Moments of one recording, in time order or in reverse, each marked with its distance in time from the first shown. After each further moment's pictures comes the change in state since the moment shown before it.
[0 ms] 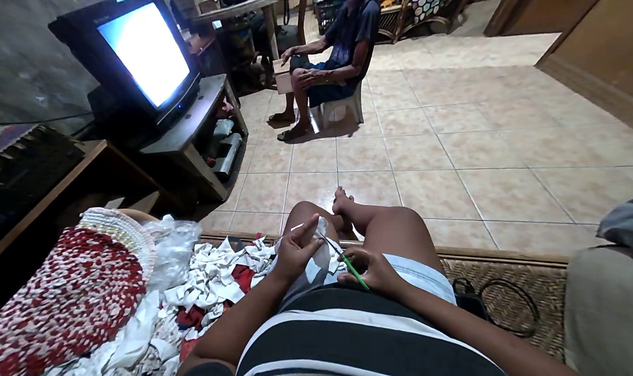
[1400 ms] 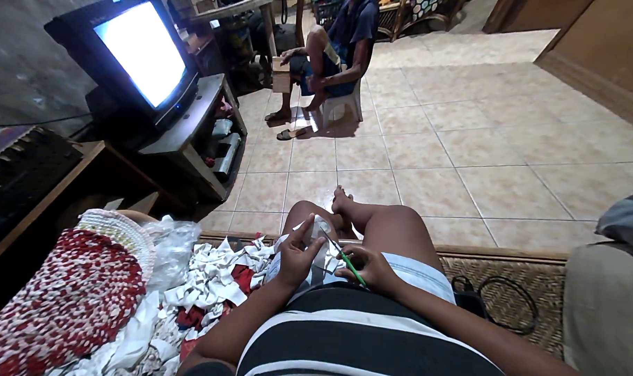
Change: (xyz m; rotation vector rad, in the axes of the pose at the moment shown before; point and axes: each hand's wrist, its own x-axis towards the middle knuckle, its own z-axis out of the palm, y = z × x) left_hand -0.006 -0.010 0.013 0.038 0.101 0.142; right_hand 0.001 -0.003 0.005 0.067 0.055 0.028
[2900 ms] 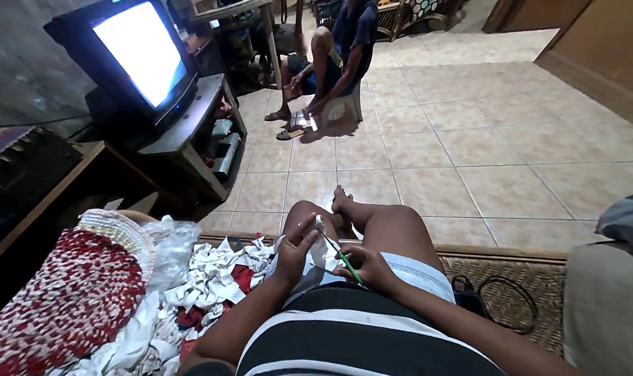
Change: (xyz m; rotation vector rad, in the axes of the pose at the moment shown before) left_hand 0.005 0.007 -0.005 -0.158 -0.012 -0.162; right_hand 0.002 -0.004 0.003 -0.038 -0.007 0.038
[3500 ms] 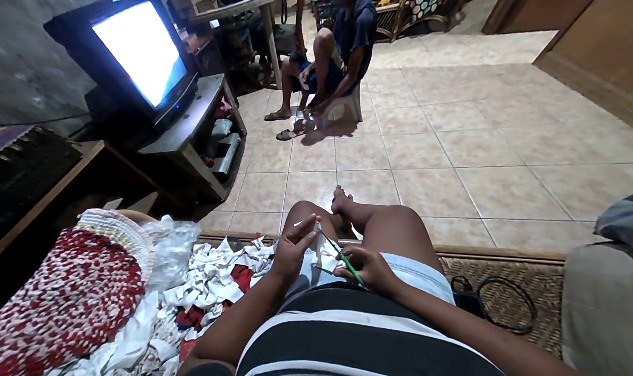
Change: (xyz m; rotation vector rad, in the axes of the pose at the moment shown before) left_hand 0.005 0.004 -0.005 -0.057 -0.018 -0.074; right_hand -0.003 0.007 0.000 0.037 0.012 -0.019
